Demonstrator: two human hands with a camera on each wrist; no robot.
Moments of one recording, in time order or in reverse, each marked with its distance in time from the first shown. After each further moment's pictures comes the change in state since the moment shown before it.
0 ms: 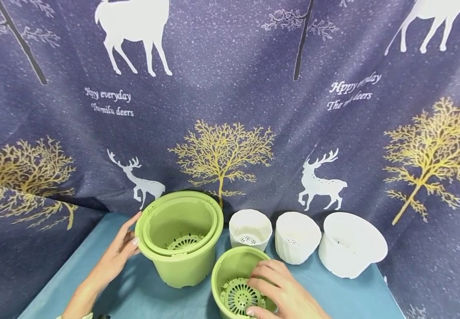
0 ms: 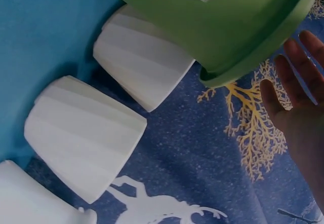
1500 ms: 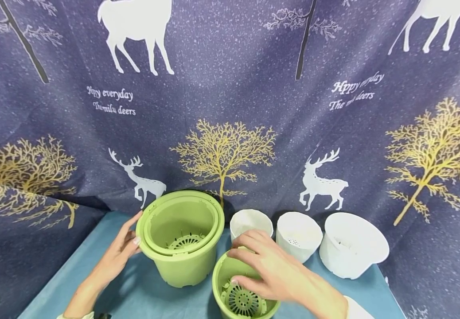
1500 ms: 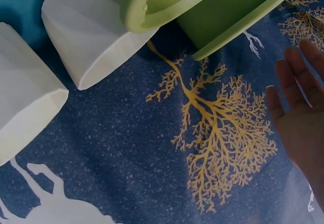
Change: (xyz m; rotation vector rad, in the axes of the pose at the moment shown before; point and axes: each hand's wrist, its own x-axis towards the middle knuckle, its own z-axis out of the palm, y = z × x) left_hand 0.000 -0.002 0.001 0.020 0.013 0.004; right_hand 0.073 0.019 -0.020 -0.026 -0.158 0.082
